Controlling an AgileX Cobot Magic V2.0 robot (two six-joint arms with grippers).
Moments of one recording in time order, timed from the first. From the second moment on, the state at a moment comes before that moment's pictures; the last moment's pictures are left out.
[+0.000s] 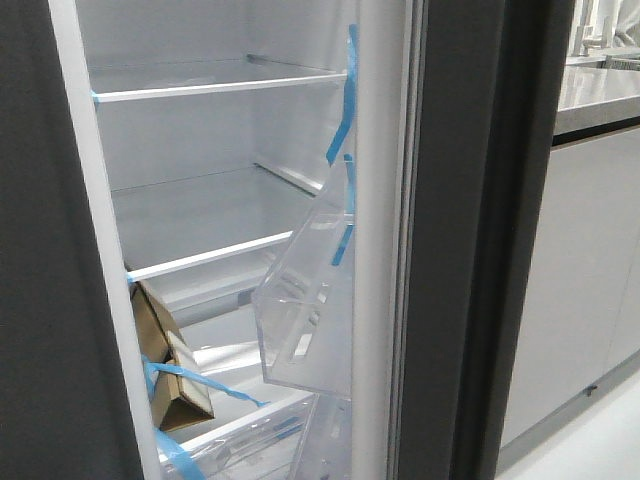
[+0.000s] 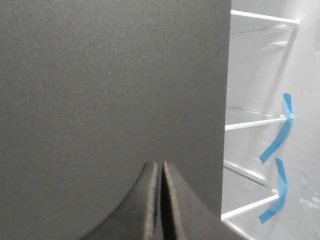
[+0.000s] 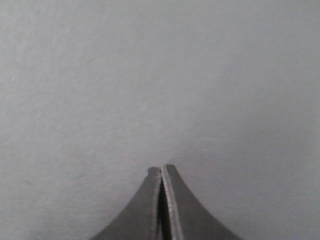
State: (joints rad) left arm 0.02 -0.01 0.00 -0.03 -0.13 -0.02; right arm 0.05 1.13 -0.96 1.36 0.35 -0.21
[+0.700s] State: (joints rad) left arm 0.02 -0.01 0.00 -0.03 -0.13 -0.02; right arm 0.42 1.46 -1.30 1.17 0.15 -0.21
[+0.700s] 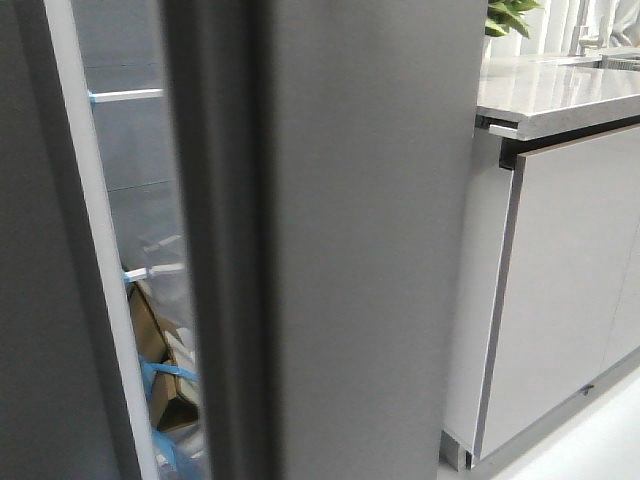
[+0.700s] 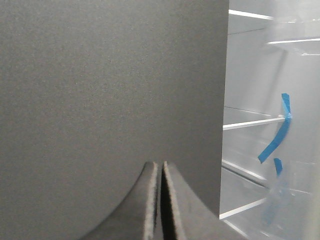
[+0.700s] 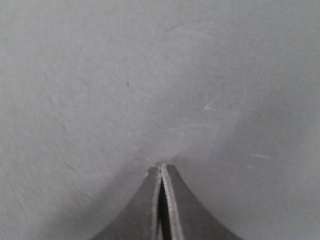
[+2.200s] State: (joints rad) left arm 0.02 -0.01 0.00 -0.03 -0.13 -0.02; right arm 0.47 1.93 -1.81 0.85 0.20 -0.22
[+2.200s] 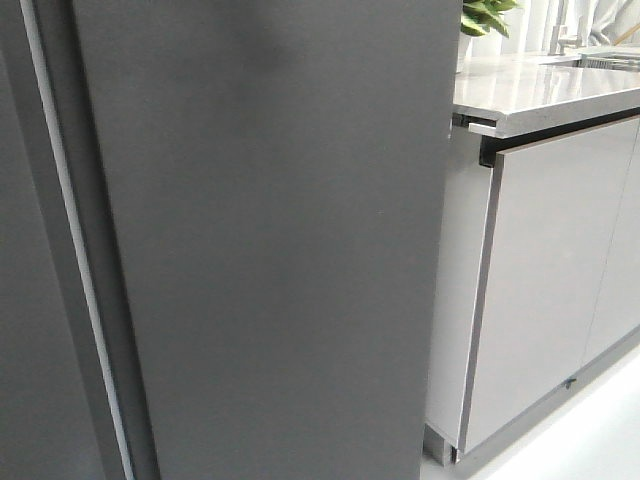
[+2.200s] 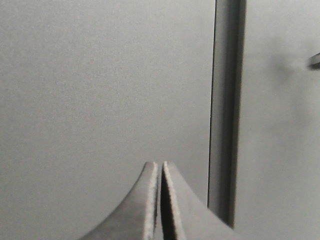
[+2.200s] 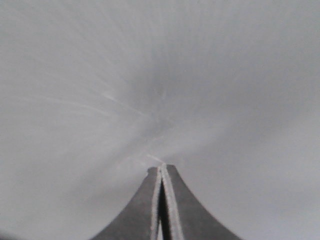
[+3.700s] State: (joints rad) left arm 0.02 -0.01 0.00 -0.03 -0.13 -0.02; right arm -0.01 0.02 0.01 0.18 0.04 -0.08
